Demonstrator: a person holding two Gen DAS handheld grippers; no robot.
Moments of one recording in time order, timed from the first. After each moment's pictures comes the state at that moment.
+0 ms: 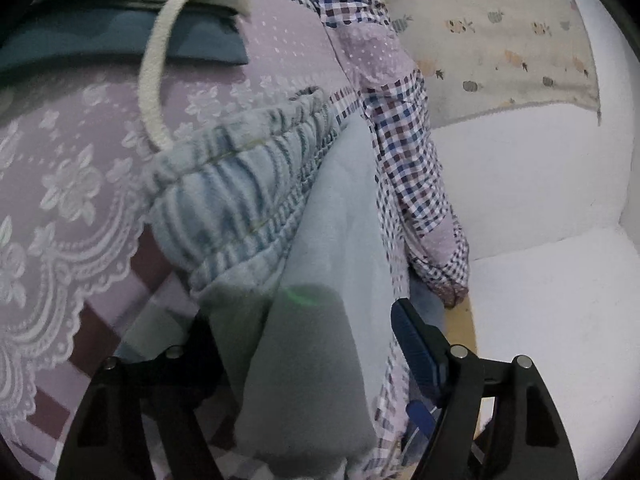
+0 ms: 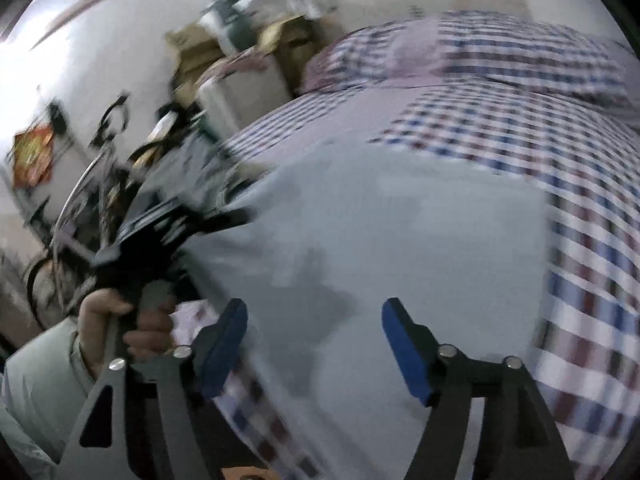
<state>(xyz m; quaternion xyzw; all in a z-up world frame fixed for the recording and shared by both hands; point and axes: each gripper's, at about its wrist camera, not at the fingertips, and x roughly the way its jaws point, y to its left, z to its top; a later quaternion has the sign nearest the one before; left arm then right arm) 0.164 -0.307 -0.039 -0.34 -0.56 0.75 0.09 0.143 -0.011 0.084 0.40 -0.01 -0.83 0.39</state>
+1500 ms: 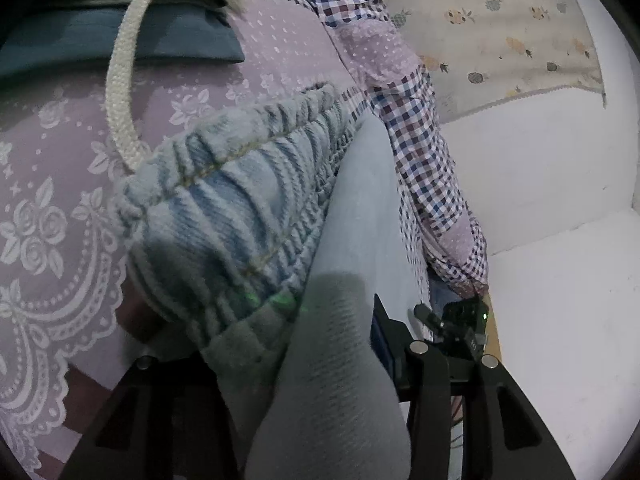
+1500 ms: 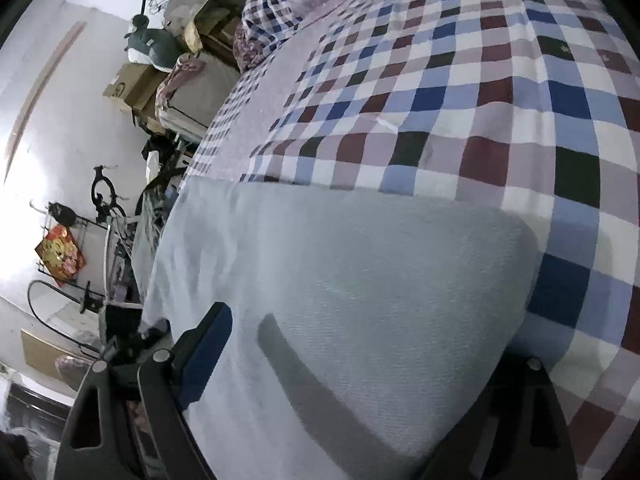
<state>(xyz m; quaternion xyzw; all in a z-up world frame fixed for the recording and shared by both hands) 0.135 -0.329 -0.012 -0.35 -0.53 0.77 0.07 -0.099 0.004 -0.011 0.56 -0.15 -0.71 0.41</state>
